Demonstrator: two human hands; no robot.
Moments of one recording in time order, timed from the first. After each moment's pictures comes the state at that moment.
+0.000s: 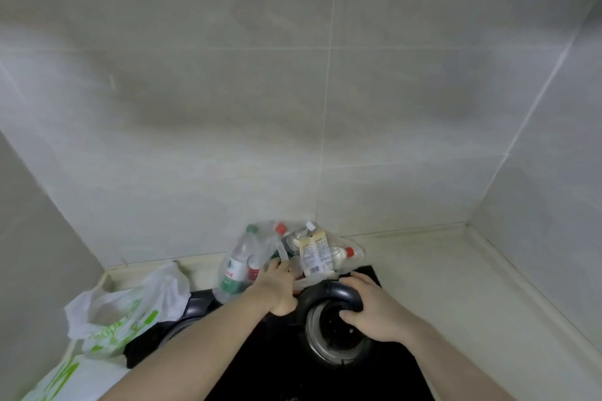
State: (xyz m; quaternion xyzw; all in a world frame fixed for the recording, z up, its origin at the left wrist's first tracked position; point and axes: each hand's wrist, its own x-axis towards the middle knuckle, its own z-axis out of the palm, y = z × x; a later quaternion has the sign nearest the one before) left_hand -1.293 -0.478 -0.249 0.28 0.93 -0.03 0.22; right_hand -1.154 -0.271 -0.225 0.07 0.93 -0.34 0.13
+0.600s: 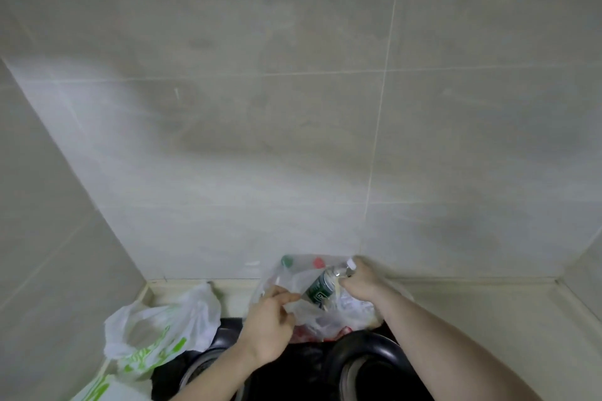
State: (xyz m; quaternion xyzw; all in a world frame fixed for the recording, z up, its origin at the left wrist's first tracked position) left_hand -1.318 -0.543 -0.254 0.13 0.92 0.36 0.08; right_hand -1.382 -0.283 -0.268 0.16 0.90 -0.38 0.15
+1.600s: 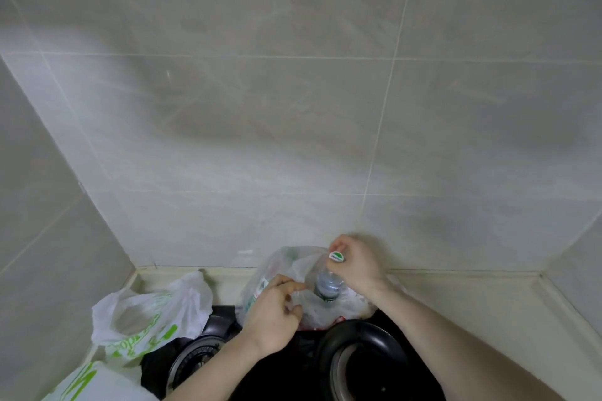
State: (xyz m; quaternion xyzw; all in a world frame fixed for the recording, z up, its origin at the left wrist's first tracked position) left_hand -1.307 -0.526 -0.246 0.14 0.90 0.40 0.08; right_hand -1.353 -0.303 -0.219 0.04 0.91 -0.40 -0.04
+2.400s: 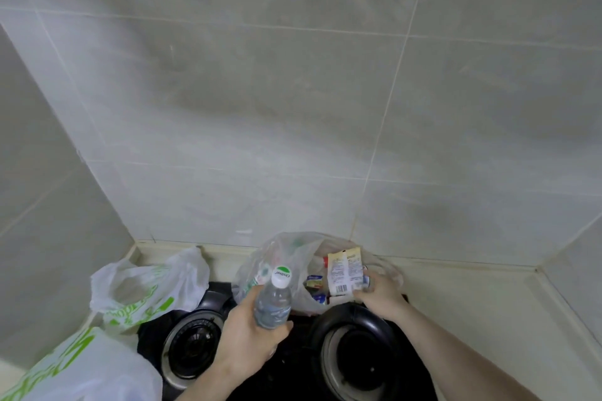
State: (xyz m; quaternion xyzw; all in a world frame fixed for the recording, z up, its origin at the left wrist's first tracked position) left_hand -1.238 -0.548 -0.251 0.00 0.79 0.61 0.06; right_hand -1.318 -0.232 -0.329 0.15 0.91 -0.36 0.17
